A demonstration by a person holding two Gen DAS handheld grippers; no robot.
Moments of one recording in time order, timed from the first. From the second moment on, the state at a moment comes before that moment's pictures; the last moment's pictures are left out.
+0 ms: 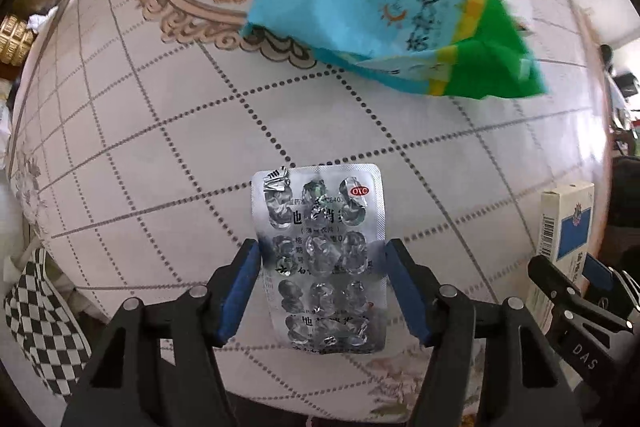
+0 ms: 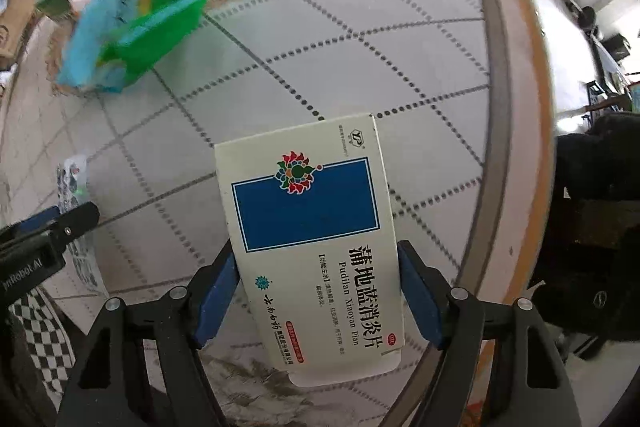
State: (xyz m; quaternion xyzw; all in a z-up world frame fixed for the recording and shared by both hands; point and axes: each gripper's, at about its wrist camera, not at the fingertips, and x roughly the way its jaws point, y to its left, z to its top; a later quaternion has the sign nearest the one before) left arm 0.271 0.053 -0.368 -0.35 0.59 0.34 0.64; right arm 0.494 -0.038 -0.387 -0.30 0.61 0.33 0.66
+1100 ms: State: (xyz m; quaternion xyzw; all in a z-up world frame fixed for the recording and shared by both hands) left arm -0.067 -0.020 -0.628 -0.56 0.52 0.28 0.57; right arm 0.104 -0.152 -0.641 -0.35 0.67 0.35 0.56
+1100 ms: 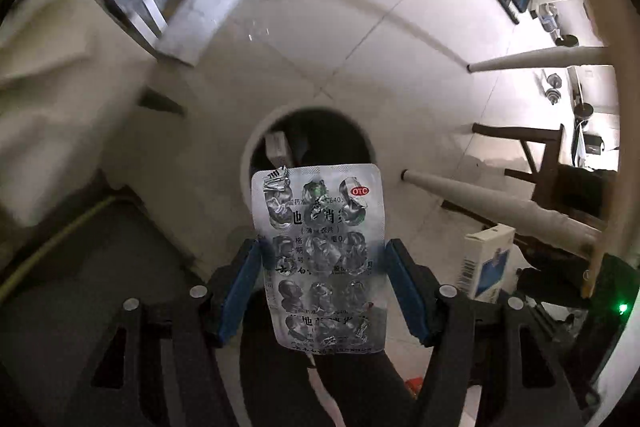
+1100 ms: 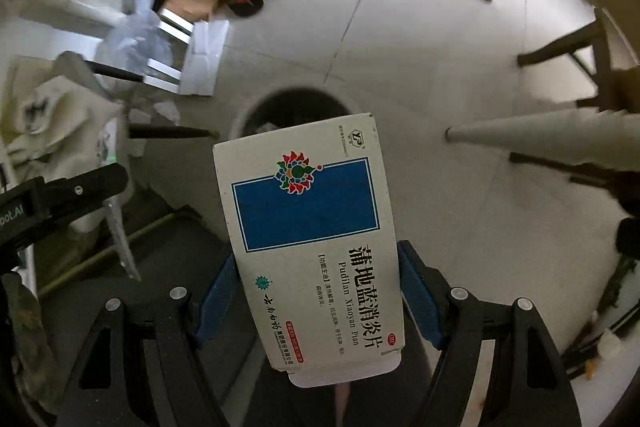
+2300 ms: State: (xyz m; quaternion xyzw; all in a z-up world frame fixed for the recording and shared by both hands) left arm -0.065 -0.057 -0.672 -0.41 0.58 0.40 0.57; right arm 0.122 -0.135 -0.751 -0.39 0.62 0.35 0.58
